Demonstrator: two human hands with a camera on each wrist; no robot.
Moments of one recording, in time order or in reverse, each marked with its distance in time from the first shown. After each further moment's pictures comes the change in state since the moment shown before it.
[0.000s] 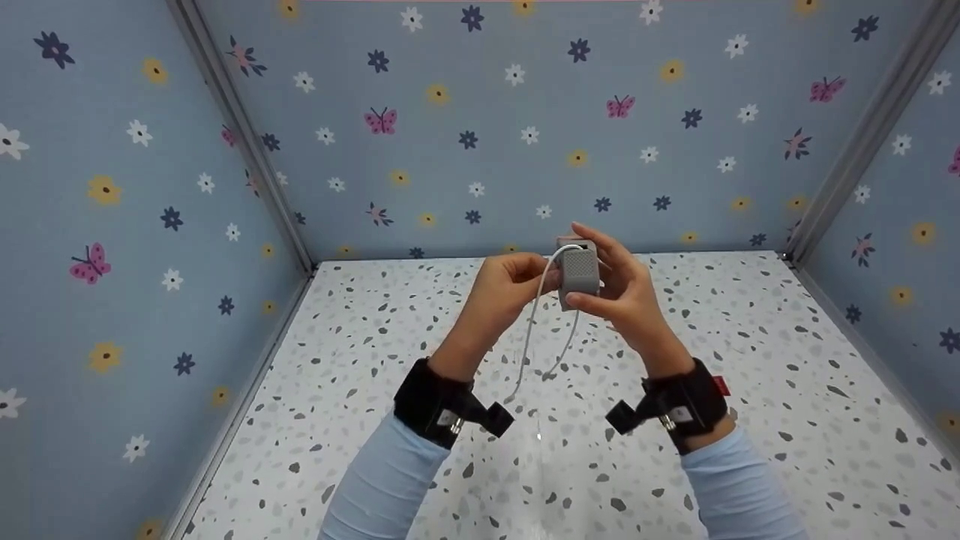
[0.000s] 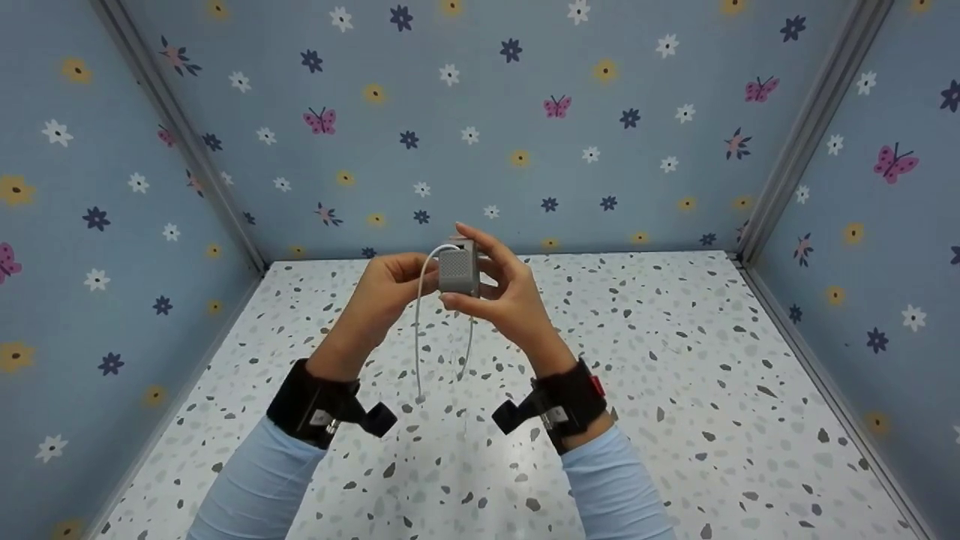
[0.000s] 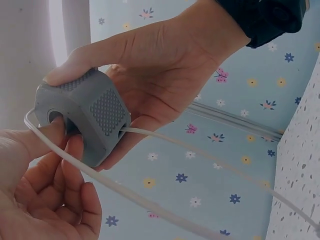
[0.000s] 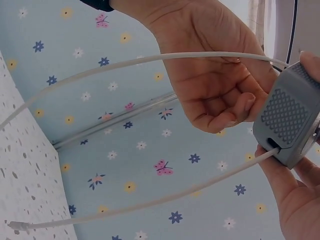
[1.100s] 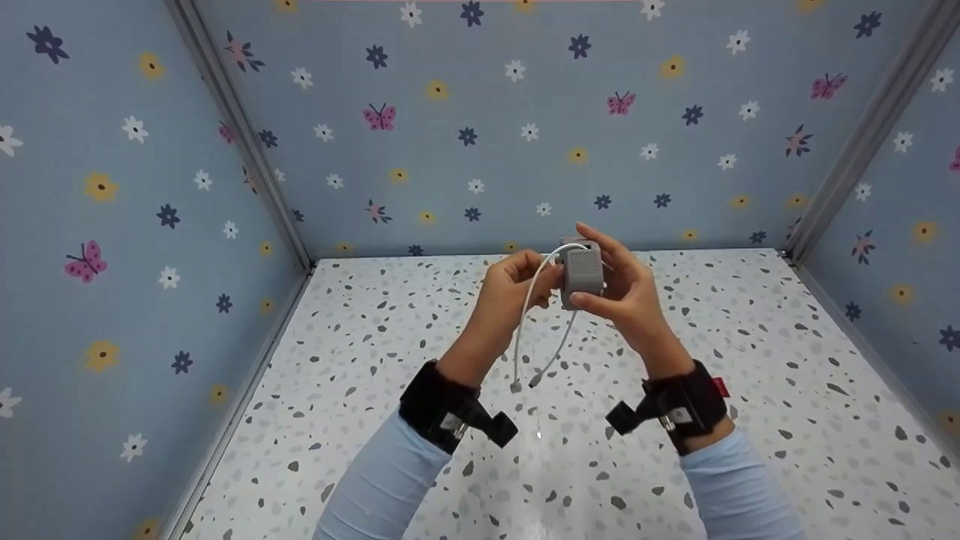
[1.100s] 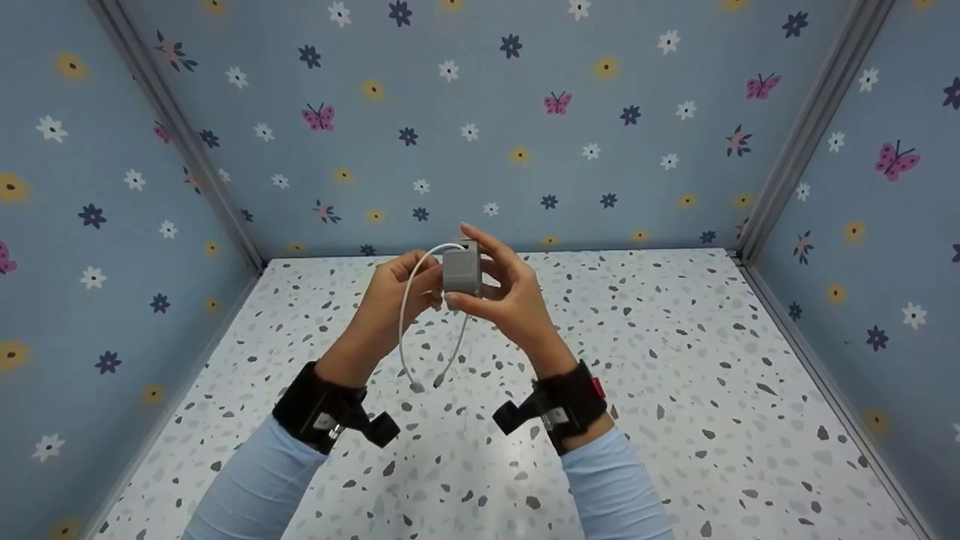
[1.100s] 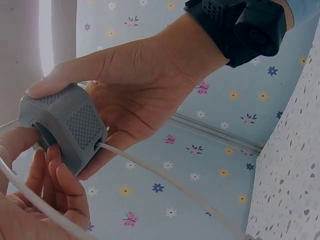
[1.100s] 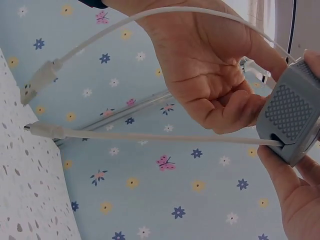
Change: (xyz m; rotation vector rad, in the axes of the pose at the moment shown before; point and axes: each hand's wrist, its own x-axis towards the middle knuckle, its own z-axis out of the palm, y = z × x) left_hand -0.002 -0.013 0.010 -0.259 0.043 -0.072; right_hand -0.004 0.004 -0.001 -0.013 0.041 0.008
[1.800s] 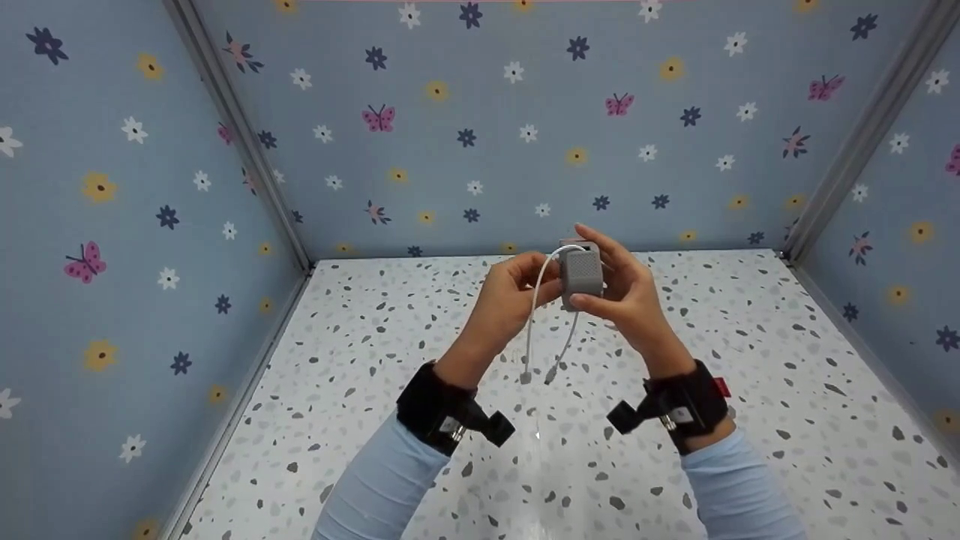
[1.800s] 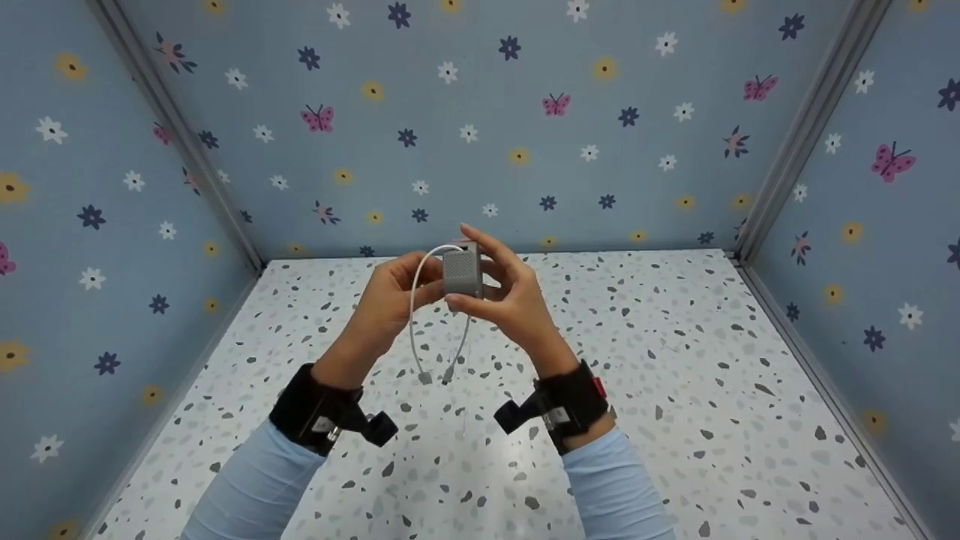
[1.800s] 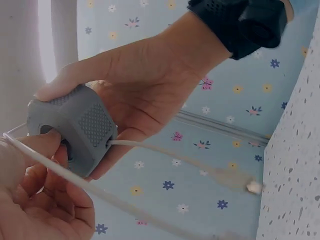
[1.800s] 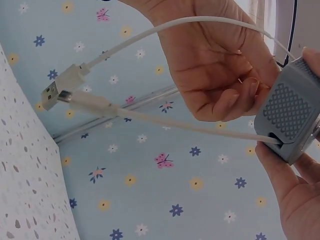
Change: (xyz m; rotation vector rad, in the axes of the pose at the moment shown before) left_hand -0.002 0.005 0.000 0.221 -0.049 0.090; right_hand 0.000 -0.002 -0.003 -0.008 -0.032 -0.001
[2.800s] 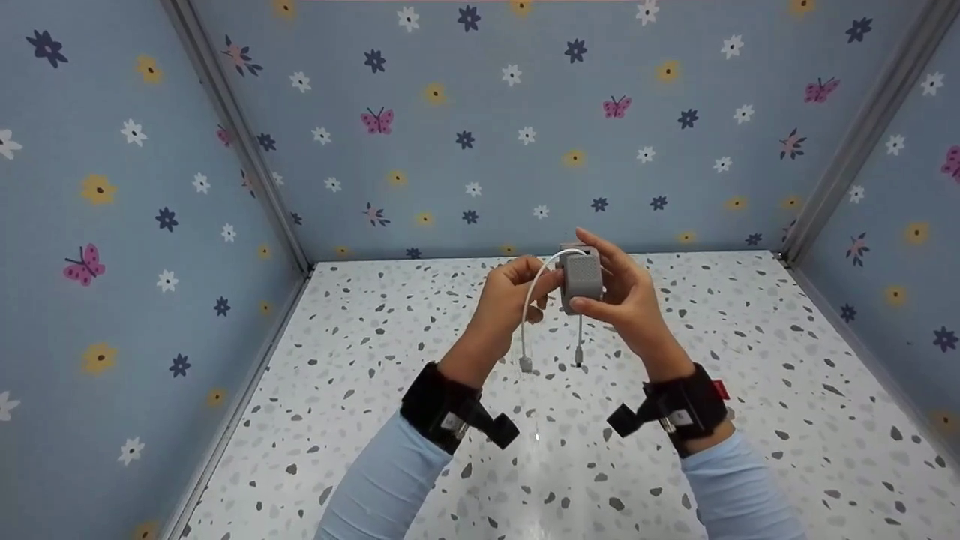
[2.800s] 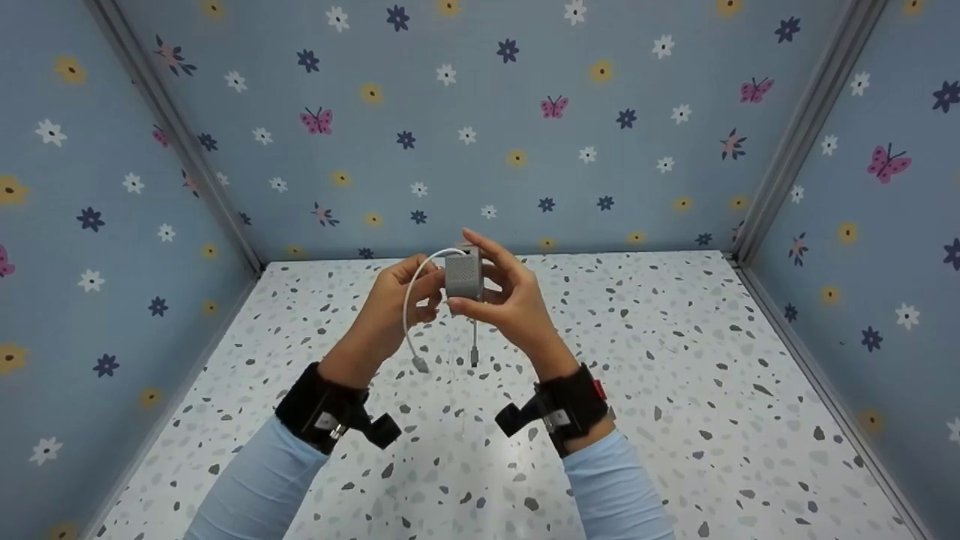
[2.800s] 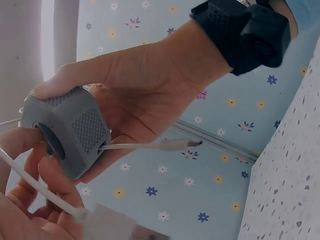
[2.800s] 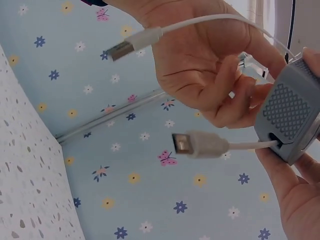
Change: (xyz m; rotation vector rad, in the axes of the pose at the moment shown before) left_hand 0.002 -0.006 0.004 -0.246 0.042 -0.186; right_hand -0.003 0.003 -0.002 0.007 0.021 0.007
